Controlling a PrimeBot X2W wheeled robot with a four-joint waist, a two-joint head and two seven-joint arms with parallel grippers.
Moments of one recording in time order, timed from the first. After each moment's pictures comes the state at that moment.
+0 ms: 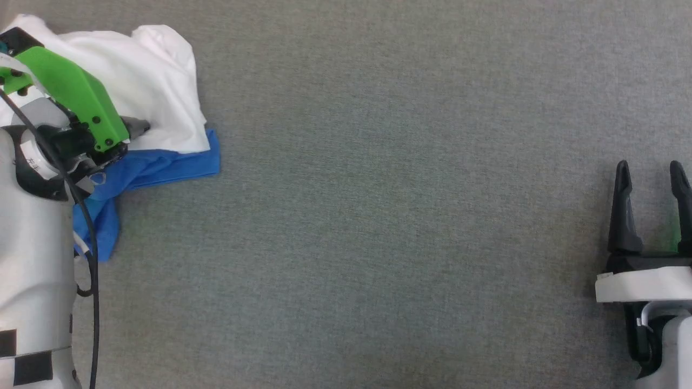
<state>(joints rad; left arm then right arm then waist) -0.78 0.37 -0.01 0.29 -0.57 0.30 1.12 -0.15 -0.05 -0.25 0.05 -0.01 0.13 -0.26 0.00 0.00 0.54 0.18</state>
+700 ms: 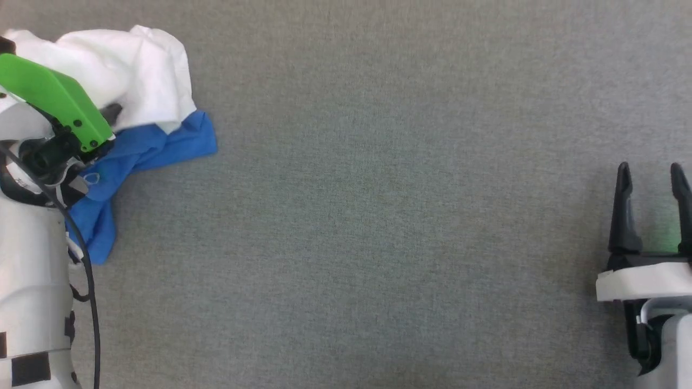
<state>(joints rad) -0.77 0.36 0.06 0.37 -0.65 0.15 0.86 -0.17 -0.05 -0.26 0.08 -0.02 0.13 -0.26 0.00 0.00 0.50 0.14</state>
